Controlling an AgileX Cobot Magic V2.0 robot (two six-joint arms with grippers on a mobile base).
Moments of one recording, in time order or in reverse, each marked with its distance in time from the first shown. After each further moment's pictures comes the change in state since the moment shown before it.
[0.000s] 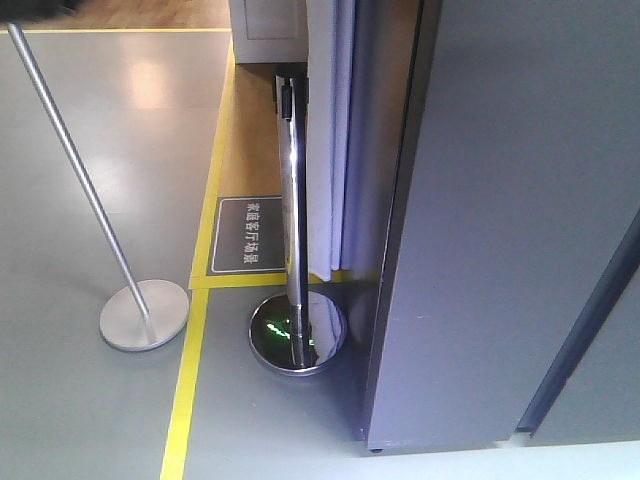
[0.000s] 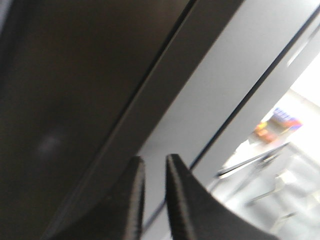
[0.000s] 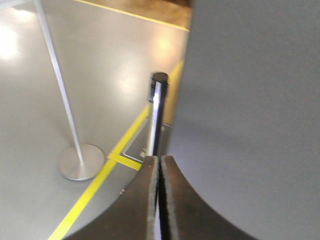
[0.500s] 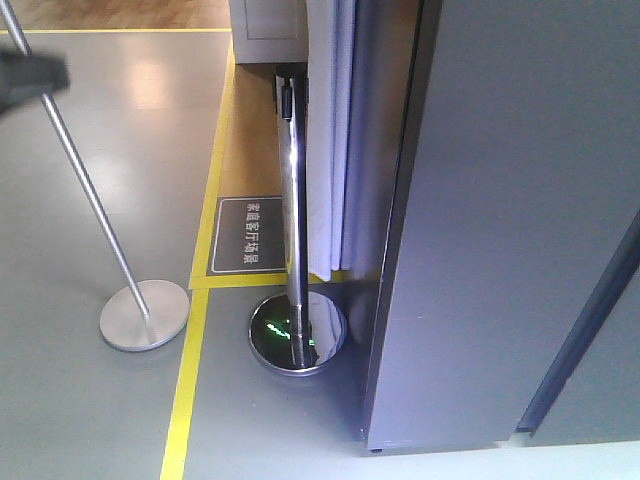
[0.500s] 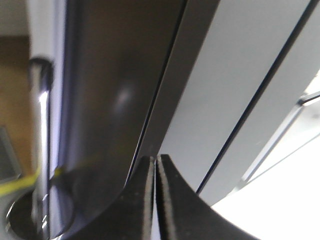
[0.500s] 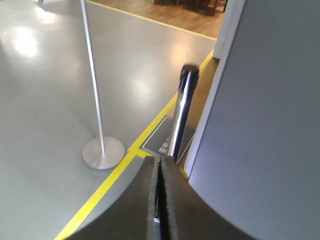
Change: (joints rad) left arm 0.015 -0.408 0.335 0.526 -0.004 -0.205; right arm 0.000 -0.401 0.452 0.077 -0.015 -0.085
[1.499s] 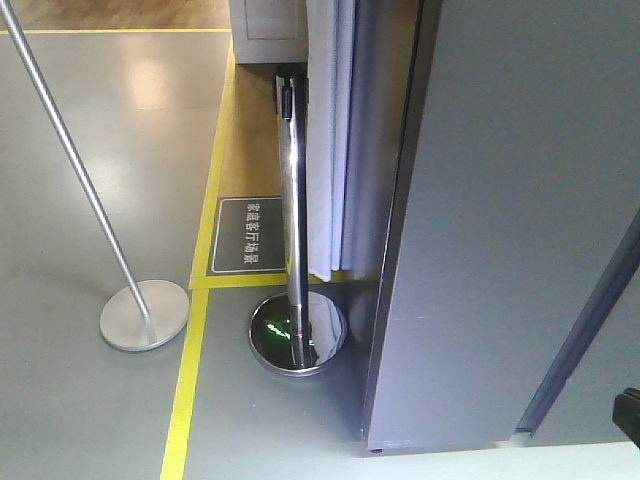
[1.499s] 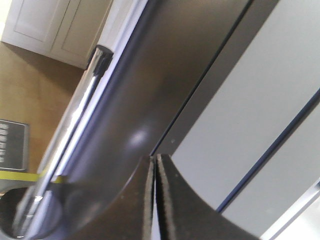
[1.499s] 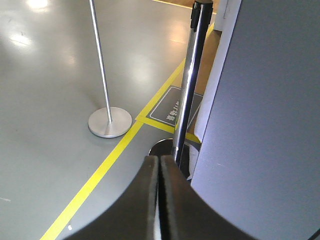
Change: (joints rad) left arm 0.000 -0.795 0.893 -0.271 -0.376 -0.011; right arm 0.003 -0.563 0.725 0.027 -0.127 -0.042
